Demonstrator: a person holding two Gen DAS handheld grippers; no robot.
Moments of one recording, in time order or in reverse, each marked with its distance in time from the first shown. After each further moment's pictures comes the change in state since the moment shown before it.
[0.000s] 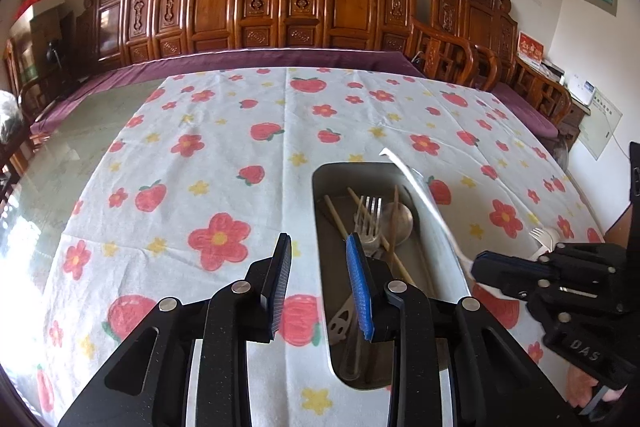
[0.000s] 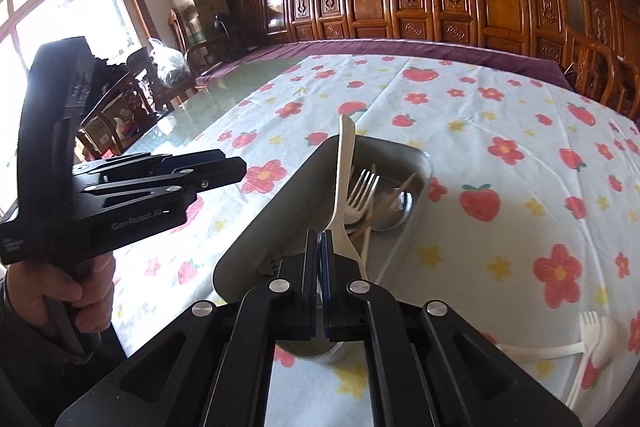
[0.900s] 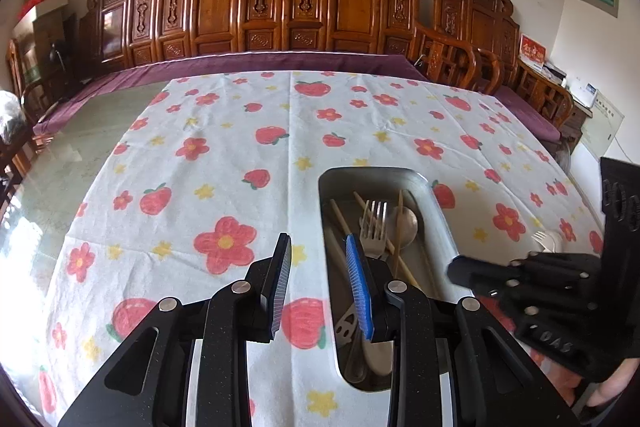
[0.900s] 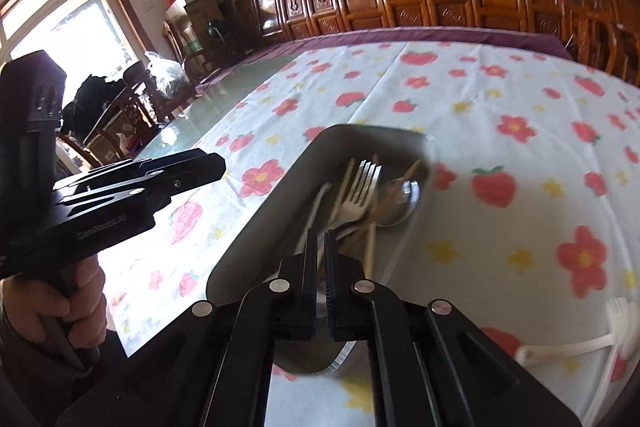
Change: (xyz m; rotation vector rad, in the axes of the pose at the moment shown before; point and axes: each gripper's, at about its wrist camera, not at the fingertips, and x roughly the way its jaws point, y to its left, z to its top) left arm -0.003 -0.002 0.001 0.003 -0.013 0.001; right arm 0.002 -0.016 -0.005 0.064 -0.012 0.028
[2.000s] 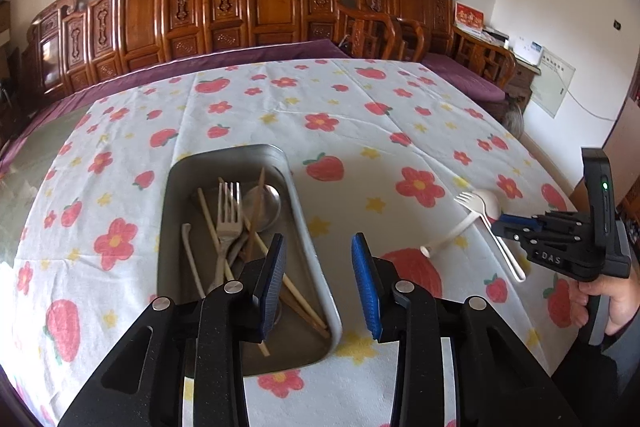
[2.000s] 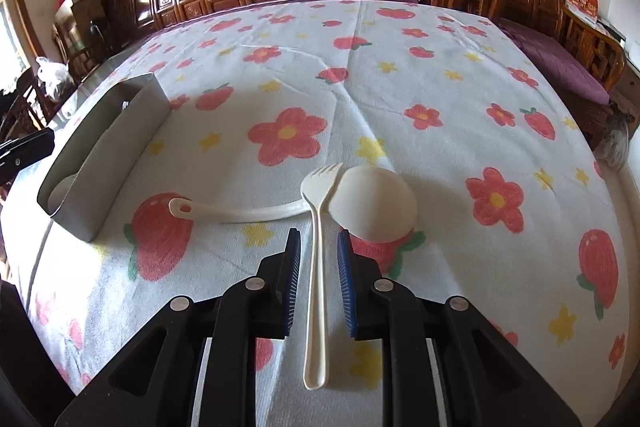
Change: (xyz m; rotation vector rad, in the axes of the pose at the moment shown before) left arm 0.007 -0.112 -0.027 0.160 0.027 -0.151; right arm -0.082 -0.170 -0.091 0.142 0.089 -0.398
